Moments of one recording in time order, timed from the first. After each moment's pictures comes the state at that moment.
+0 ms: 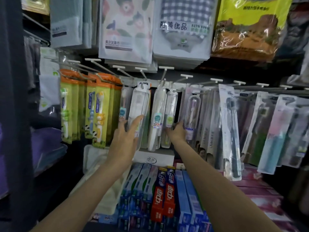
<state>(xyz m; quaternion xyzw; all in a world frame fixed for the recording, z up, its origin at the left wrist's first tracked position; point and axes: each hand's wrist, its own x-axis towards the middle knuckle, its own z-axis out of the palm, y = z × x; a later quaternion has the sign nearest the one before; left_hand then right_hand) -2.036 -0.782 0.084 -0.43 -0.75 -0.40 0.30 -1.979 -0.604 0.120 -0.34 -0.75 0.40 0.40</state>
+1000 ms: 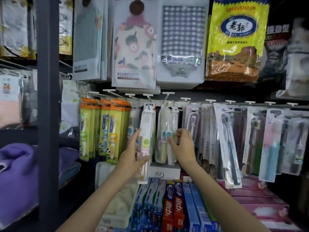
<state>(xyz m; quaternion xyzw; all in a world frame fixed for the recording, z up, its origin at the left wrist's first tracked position) -2.013 -0.824 0.109 -0.48 -0.69 -0.53 0.08 -1.924 -0.672 0.140 -0.20 -0.81 0.25 0.49</state>
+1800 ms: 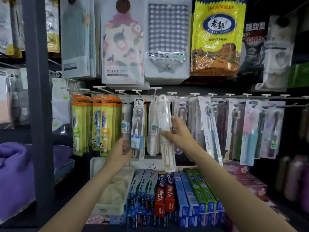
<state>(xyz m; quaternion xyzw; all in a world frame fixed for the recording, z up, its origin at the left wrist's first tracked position) -2.010 -0.834 0.105 -0.39 -0.75 -0.54 0.02 -1.862 -0.695 0.166 -0.08 -0.81 0.45 0.37</state>
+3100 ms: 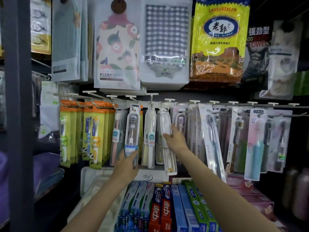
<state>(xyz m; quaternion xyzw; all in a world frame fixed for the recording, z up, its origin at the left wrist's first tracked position) -2.035 -0.767 0.081 -0.41 -0.84 -0.34 0.09 -1.912 -0.647 0.170 -0.25 -0.81 0.36 0.37</state>
